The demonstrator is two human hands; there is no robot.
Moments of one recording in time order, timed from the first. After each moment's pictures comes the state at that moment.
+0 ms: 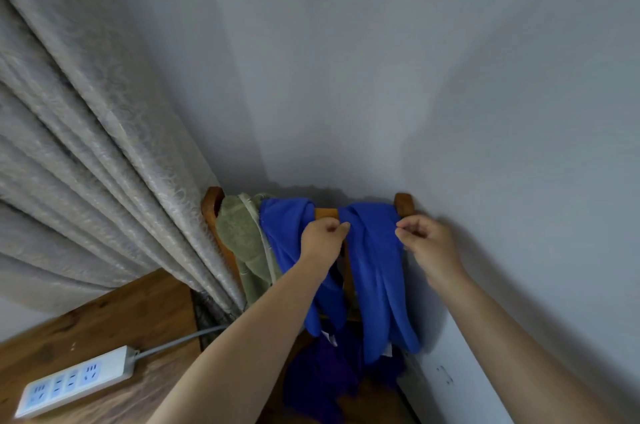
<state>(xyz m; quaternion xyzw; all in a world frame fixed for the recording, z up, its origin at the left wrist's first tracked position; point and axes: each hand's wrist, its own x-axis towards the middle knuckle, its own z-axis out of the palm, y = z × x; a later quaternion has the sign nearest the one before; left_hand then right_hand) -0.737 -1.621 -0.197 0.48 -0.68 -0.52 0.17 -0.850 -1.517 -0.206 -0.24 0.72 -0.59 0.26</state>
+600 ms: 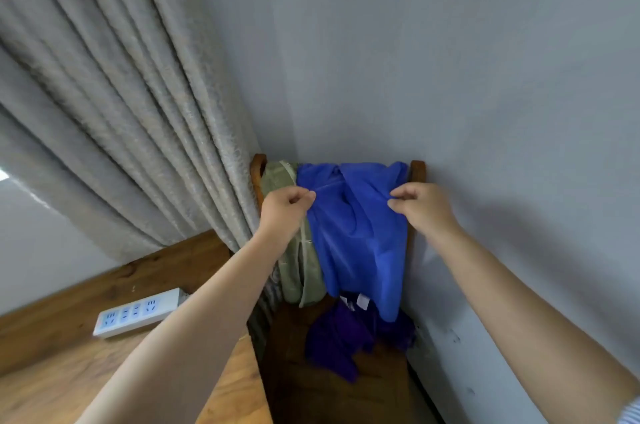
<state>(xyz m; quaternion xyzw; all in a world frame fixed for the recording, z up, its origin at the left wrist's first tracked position) -0.616 -1.589 -0.141 0.48 -0.68 -0.47 0.29 -0.781 -1.489 -0.152 -0.33 0.77 -0.48 0.24</state>
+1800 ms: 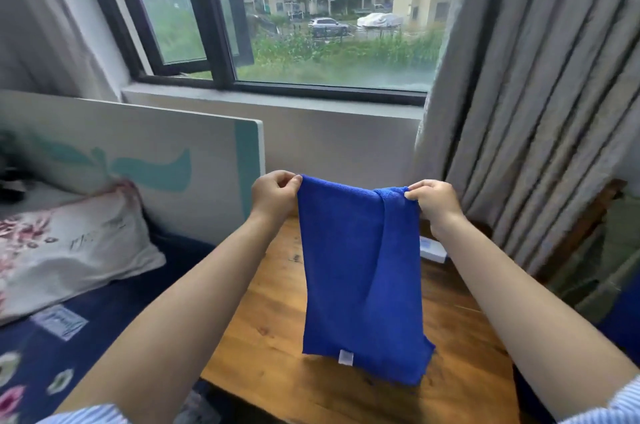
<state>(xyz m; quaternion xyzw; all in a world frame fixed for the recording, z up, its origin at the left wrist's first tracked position) -0.071 -1.473 -0.087 0.66 -0.48 -0.22 0.54 -0.289 -1.529 -0.102 -0.49 0.59 -0.45 0.46</state>
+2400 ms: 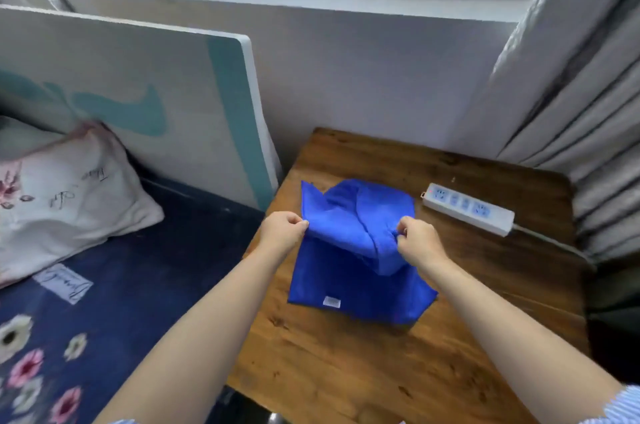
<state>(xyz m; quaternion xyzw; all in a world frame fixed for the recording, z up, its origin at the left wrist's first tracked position) 0.007 -1.587 -0.254 0.82 -0.41 -0.34 0.22 -0.204 -1.633 -0.294 -0.68 0.65 -0.11 0.31</state>
